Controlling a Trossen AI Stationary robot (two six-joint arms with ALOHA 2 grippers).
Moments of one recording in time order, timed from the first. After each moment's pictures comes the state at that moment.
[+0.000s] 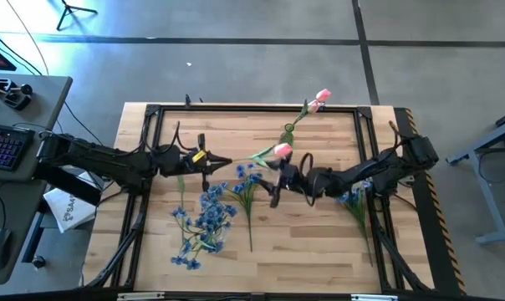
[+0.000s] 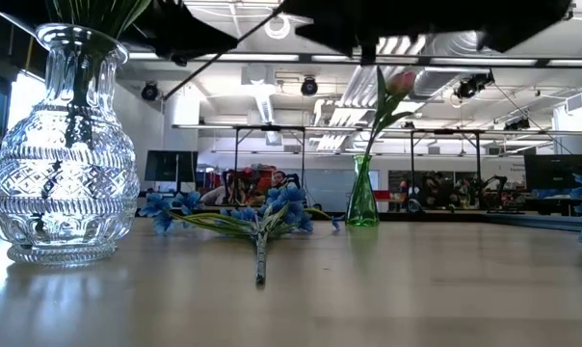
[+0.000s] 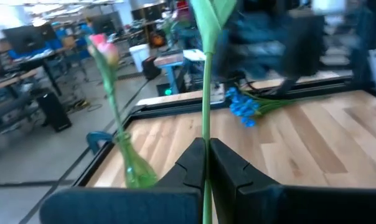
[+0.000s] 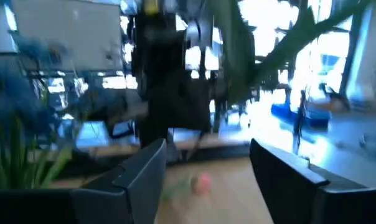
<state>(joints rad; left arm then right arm) -0.04 1.05 0.48 0.47 -0.22 0.21 0.20 1.61 0.77 0.96 0.44 -0.09</state>
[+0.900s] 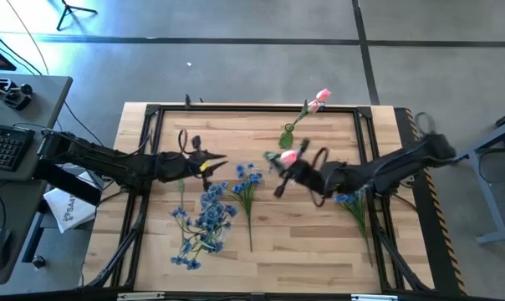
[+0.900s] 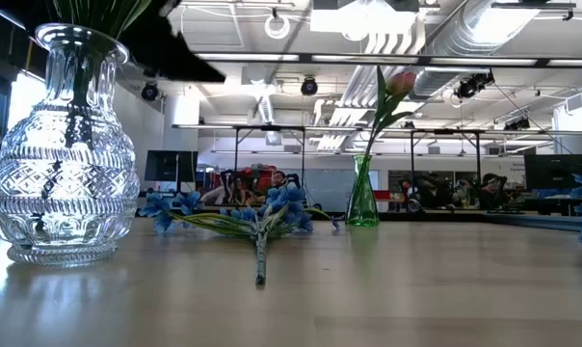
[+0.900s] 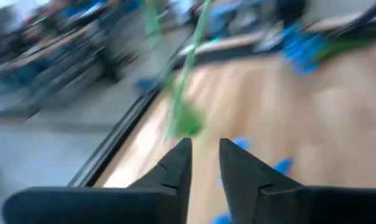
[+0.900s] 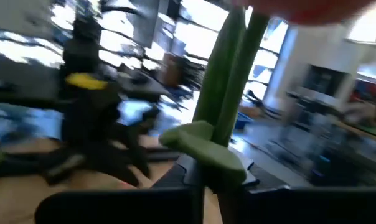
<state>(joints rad) -0.10 1.05 0.48 0.27 -0.54 0.19 0.26 1.38 0.90 0.59 0.79 -0.32</state>
